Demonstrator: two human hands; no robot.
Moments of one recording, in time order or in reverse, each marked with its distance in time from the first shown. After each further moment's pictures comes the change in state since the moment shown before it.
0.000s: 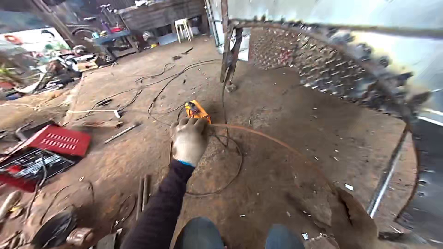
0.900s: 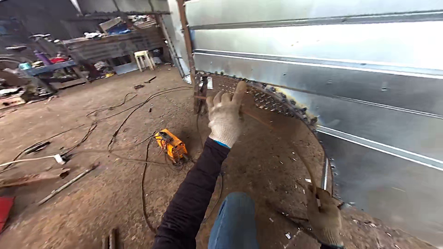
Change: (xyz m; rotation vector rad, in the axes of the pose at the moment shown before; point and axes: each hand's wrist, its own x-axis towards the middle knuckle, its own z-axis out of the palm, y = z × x) left_hand 0.104 0.172 -0.056 -0.308 0.242 0.349; right_hand -0.008 0.017 -0.019 -0.124 0.322 0.117
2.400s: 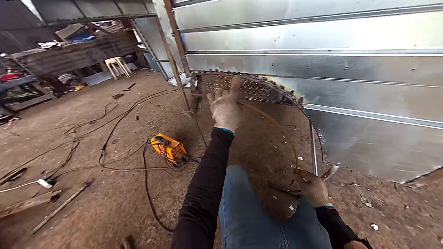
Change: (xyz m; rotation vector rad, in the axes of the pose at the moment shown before) left_hand 0.008 -0.012 -0.002 -0.057 -0.119 -0.061; right_hand -0.028 -0.002 0.010 -0.138 -0.286 0.148
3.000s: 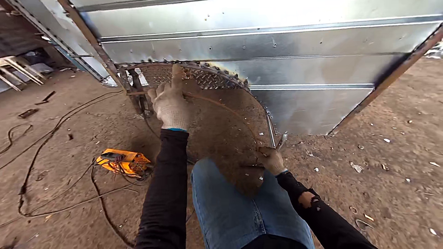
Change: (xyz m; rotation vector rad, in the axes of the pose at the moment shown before) left_hand -0.004 0.003 -0.007 -0.037 -0.018 0.023; right_hand -0.009 -0.003 -0.006 -0.003 -0.007 0.036
